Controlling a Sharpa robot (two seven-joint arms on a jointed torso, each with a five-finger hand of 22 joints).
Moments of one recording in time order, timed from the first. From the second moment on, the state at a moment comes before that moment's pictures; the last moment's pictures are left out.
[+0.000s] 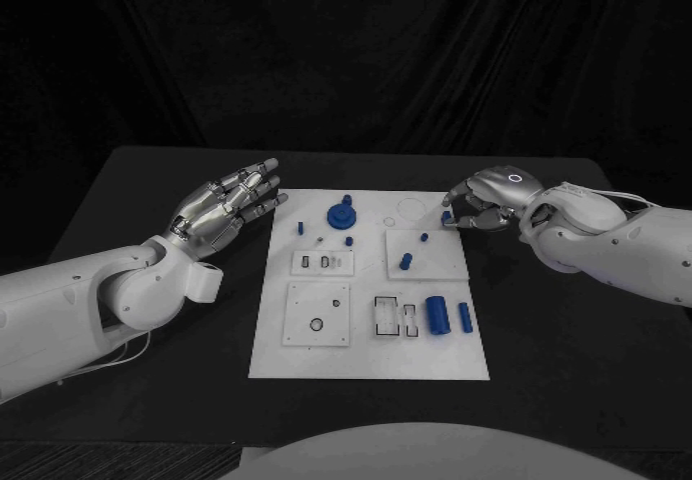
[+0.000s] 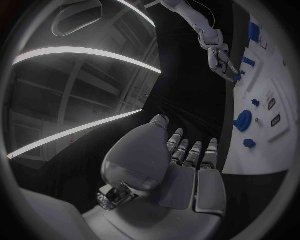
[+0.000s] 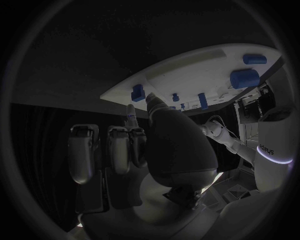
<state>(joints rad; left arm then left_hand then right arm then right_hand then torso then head) 1.22 -0.91 -0.21 1.48 0.01 0.16 0.63 1.49 0.25 -0.07 0.26 0.68 0.33 0.13 0.08 0.04 0.07 0.09 0.05 0.02 0.03 0.18 0.03 0.01 0.16 0.05 0.28 0.04 0.02 1.25 -0.93 -0.21 1.30 -1.65 -0.49 0.06 1.32 -0.12 0.11 0.28 0.16 0.89 0.05 0.13 0.28 1.46 -0.03 1.57 1.31 1.47 -0.09 1.57 1.31 0.02 1.46 0.02 1.54 1.31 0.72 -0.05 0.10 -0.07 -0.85</state>
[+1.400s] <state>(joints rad) 1.22 -0.91 -0.21 1.48 0.01 0.17 0.62 1.50 0.24 -0.06 0.26 0.68 0.33 0.12 0.08 0.04 0.06 0.09 0.05 0.02 0.04 0.19 0.04 0.02 0.16 0.05 0.29 0.04 0.02 1.24 -0.91 -0.21 1.28 -1.65 -0.46 0.06 1.38 -0.10 0.12 0.28 0.19 0.95 0.05 0.15 0.29 1.46 -0.03 1.57 1.31 1.47 -0.09 1.57 1.31 0.02 1.46 0.02 1.54 1.31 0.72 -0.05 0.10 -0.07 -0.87</state>
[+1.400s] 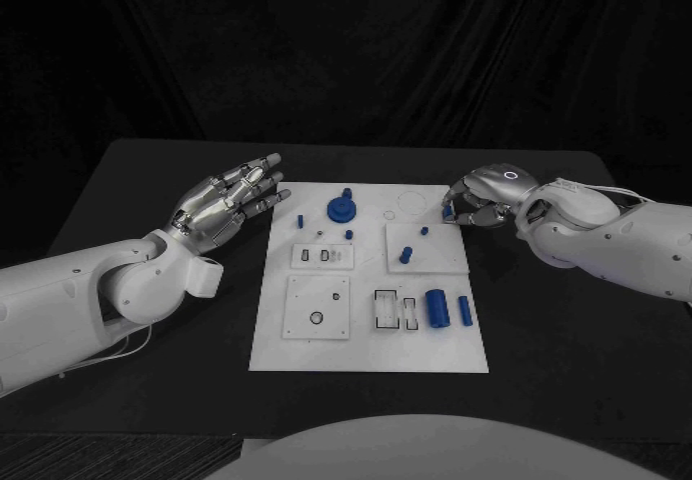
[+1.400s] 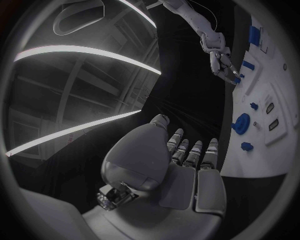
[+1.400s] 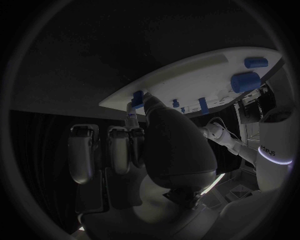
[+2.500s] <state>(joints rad) 1.22 -0.91 -0.21 1.48 0.01 0.18 0.61 1.50 0.24 -0.06 0.26 0.68 0.33 0.12 0.08 0.04 0.06 0.09 0.05 0.02 0.04 0.19 0.05 0.02 0.16 0.05 0.29 0.04 0.02 1.31 -0.92 -0.21 1.52 -1.65 -0.52 -0.02 1.45 -0.07 0.14 0.22 0.32 0.99 0.06 0.17 0.33 1.47 -0.03 1.57 1.31 1.47 -0.09 1.57 1.31 0.02 1.46 0.02 1.52 1.31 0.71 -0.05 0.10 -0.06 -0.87</state>
